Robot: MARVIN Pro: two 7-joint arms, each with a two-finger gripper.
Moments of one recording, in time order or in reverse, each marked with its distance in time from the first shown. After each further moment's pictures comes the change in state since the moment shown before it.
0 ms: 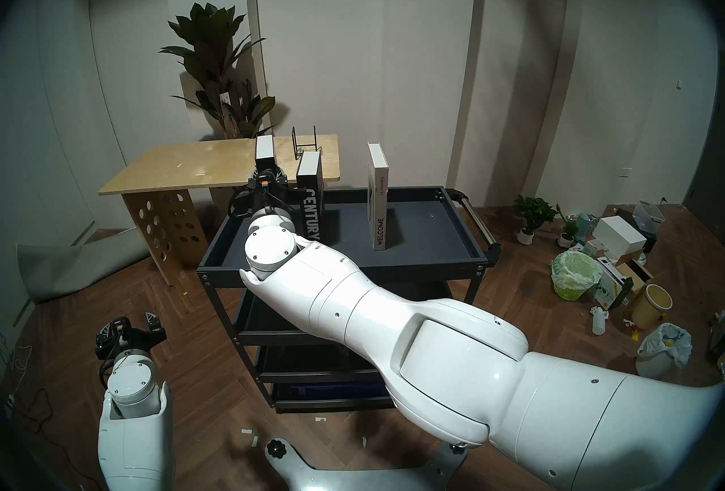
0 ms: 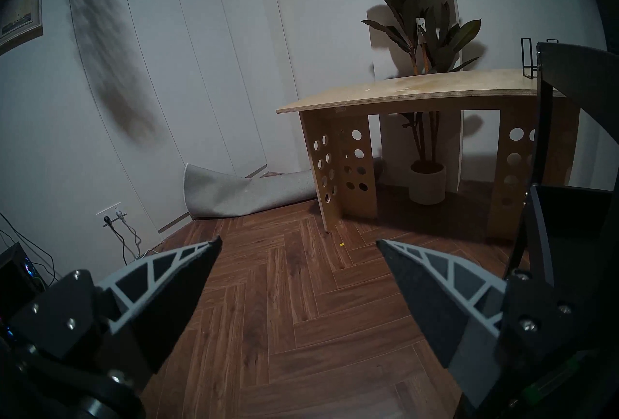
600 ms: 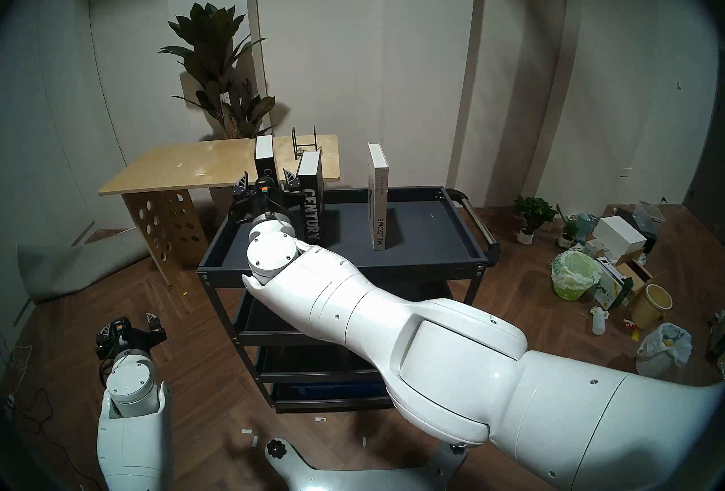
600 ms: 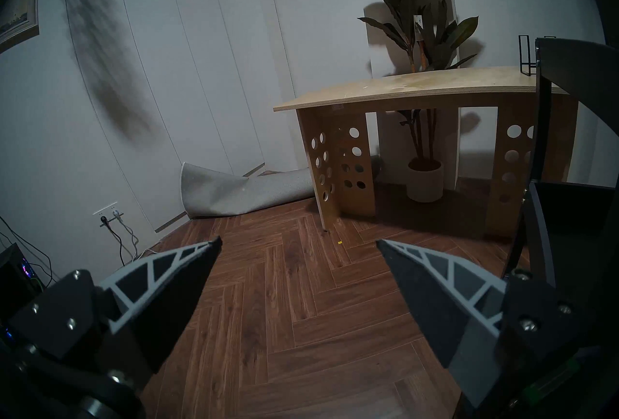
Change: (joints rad) left arm -0.010 0.005 -0.007 0.016 0.002 -0.001 -0.021; right arm 0.005 -0.001 -0.042 0.033 0.036 -0.032 0.020
